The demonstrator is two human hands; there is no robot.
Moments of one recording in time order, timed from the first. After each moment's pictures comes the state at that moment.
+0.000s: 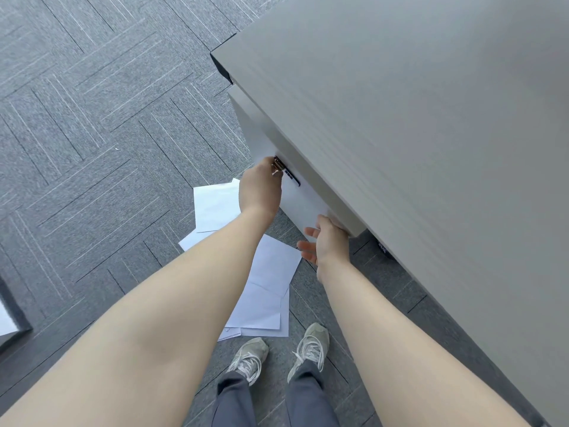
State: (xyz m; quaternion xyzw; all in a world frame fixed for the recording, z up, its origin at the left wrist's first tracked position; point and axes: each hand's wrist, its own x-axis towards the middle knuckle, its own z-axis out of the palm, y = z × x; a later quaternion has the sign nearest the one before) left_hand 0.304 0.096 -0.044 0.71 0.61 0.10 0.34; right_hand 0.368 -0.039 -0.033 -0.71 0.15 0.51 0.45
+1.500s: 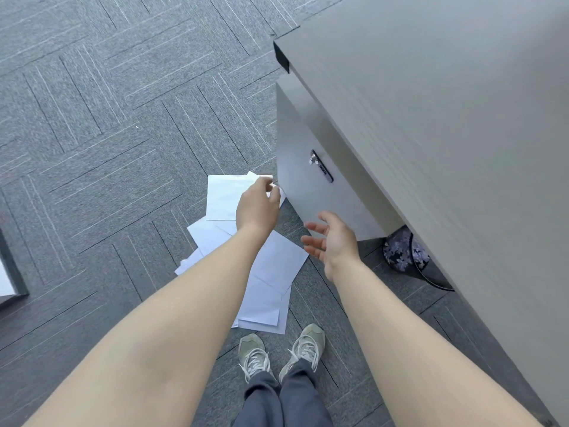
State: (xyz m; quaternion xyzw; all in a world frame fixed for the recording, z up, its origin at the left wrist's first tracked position) left_hand 0.227 0.066 -0.052 0.62 0.66 0.12 0.40; right_hand 0.338 -0.035 -0.024 -0.70 0.06 0.55 0.45
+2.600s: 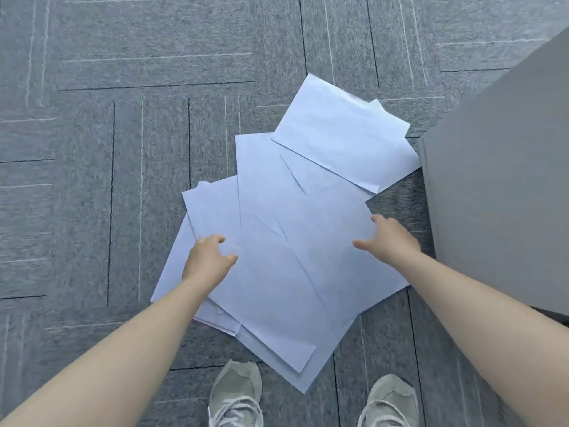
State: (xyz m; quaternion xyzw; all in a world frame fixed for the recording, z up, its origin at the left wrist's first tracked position) left_hand -0.065 -0.072 -0.533 0.37 0.83 -0.03 0.42; right_hand 0.265 0.022 -0.511 -0.73 -0.55 0.35 -0.21
